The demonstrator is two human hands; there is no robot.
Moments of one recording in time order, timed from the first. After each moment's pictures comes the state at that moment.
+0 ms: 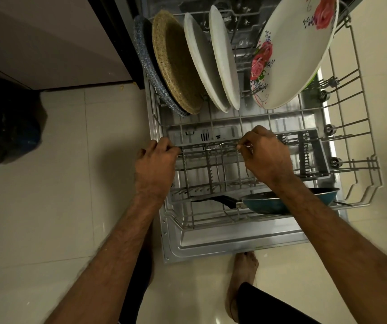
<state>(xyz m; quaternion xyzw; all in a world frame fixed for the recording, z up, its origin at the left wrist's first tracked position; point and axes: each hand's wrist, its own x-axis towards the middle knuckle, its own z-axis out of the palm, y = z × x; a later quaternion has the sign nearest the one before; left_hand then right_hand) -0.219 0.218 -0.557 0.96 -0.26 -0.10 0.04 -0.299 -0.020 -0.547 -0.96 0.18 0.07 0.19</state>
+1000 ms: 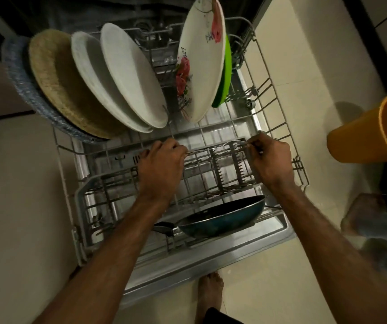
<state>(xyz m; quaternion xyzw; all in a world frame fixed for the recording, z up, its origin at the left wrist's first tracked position) -0.249 0.049 -0.567 0.92 -0.34 -0.09 0.16 -0.375 -0.163 -0.556 -0.90 0.35 -0.04 0.25</state>
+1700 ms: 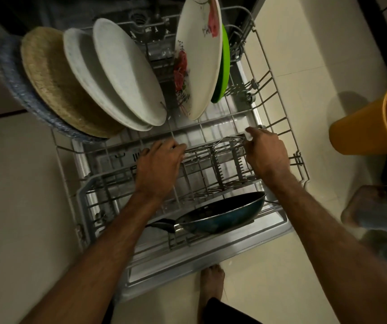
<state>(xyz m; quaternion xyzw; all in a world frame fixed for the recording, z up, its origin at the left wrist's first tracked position) -0.242 0.053 -0.572 0.90 -0.38 -0.11 0.16 -0.355 -0.161 -0.554 -0.93 0.34 0.07 0.13</state>
